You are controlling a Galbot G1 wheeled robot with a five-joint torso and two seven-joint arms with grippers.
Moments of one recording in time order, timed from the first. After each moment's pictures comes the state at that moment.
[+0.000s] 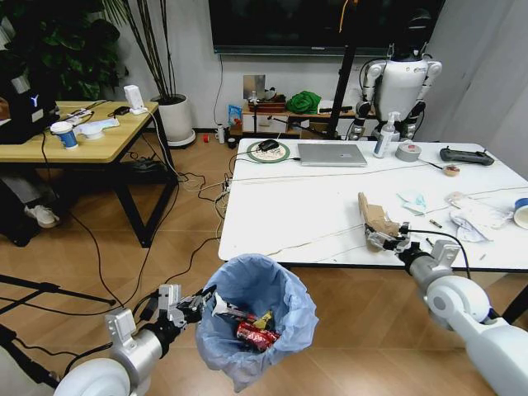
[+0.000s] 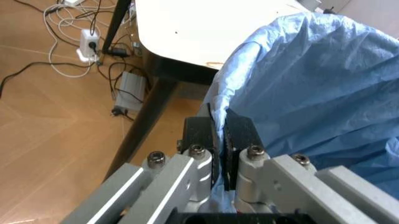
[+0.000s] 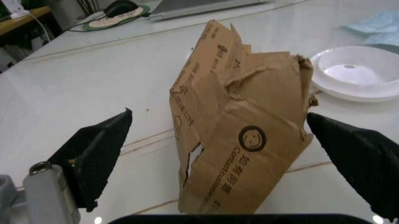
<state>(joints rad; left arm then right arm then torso) 1.69 -0.89 -0.50 -2.27 -1.03 0.33 -0.09 -1.16 0.79 0.35 1.76 0.96 -0.19 0.18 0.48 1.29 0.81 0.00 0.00</state>
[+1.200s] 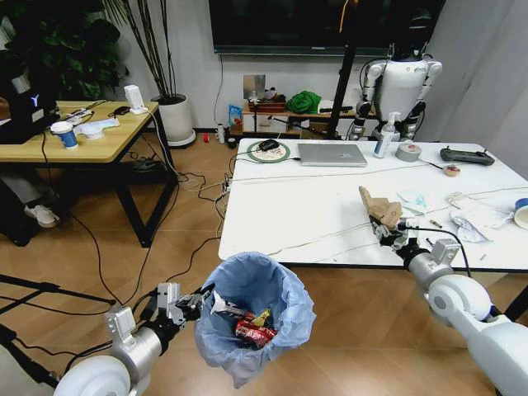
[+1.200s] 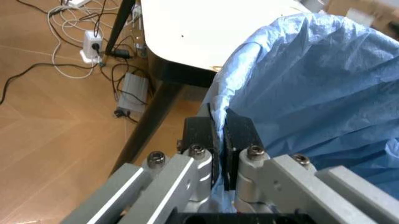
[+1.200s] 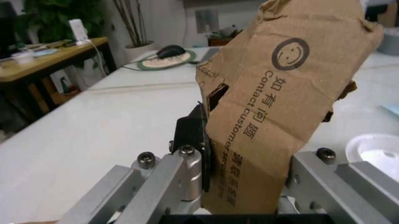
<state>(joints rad) 1.66 -0.89 -0.50 -2.25 -1.04 0.33 -0.10 -1.16 0.71 0.37 1.84 0.94 -0.08 0.05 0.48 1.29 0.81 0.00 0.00</state>
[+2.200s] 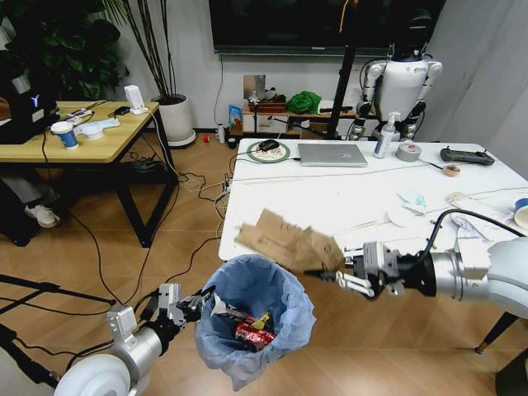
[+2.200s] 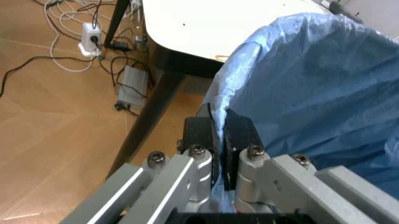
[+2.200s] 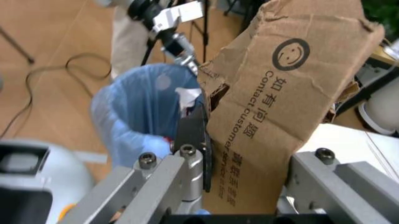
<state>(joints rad) 1.66 -0.85 -0.48 -2.24 -1.07 0.33 -0.10 -1.09 0.00 0.31 2.30 0.82 0.03 -0.63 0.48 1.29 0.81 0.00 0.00</state>
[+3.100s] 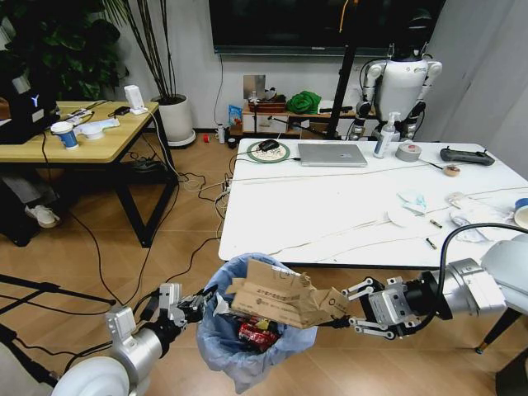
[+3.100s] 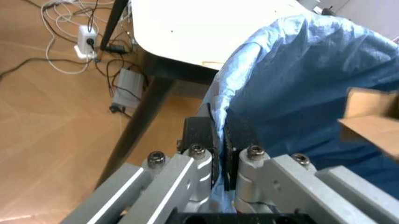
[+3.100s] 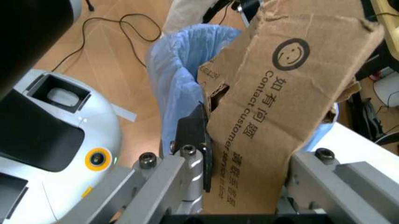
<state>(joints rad) 1.69 -0.87 -0.49 -2.29 -1.07 0.34 -0.13 -1.10 0.05 0.30 2.26 0.60 0.14 -0.87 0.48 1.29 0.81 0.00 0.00</state>
